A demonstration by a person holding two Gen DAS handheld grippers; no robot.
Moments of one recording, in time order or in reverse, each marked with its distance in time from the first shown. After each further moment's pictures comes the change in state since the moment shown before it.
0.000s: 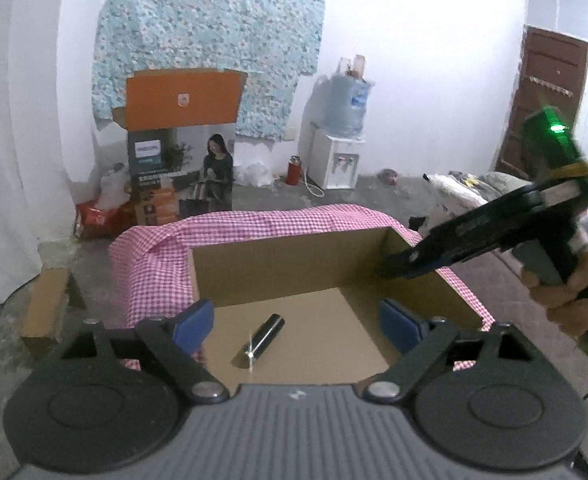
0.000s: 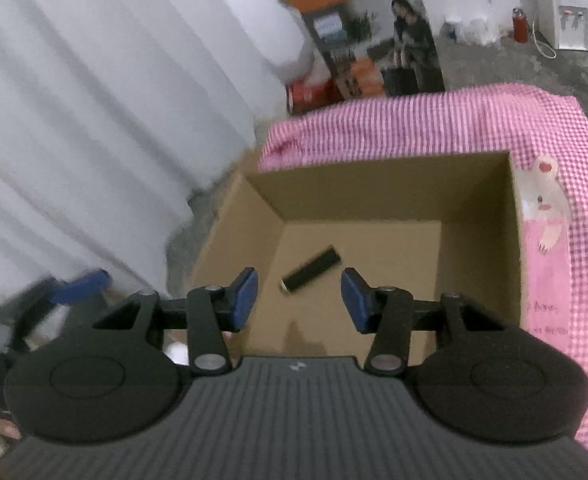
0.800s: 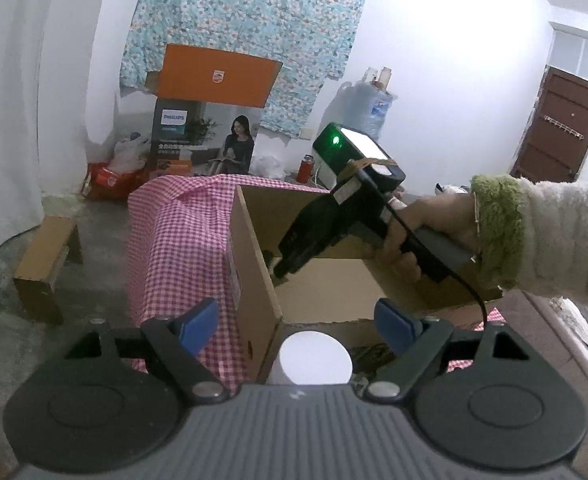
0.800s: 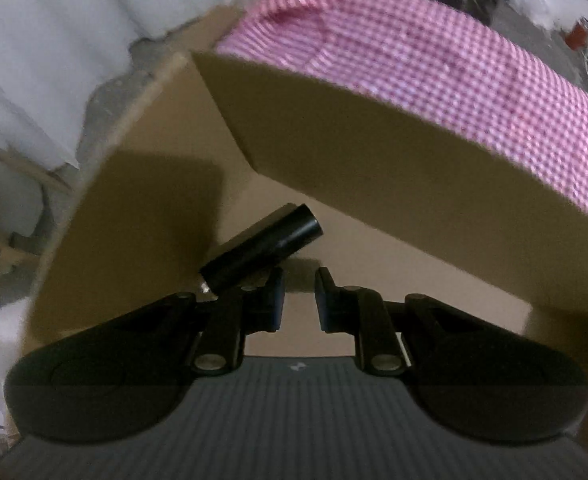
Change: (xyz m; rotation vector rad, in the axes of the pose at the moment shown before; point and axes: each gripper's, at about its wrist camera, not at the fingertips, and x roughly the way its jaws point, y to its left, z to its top) left arm -0.008 0.063 -0.075 -0.147 -0.016 -0.033; right arm 0.230 0.058 0.035 -0.296 0.347 -0.214
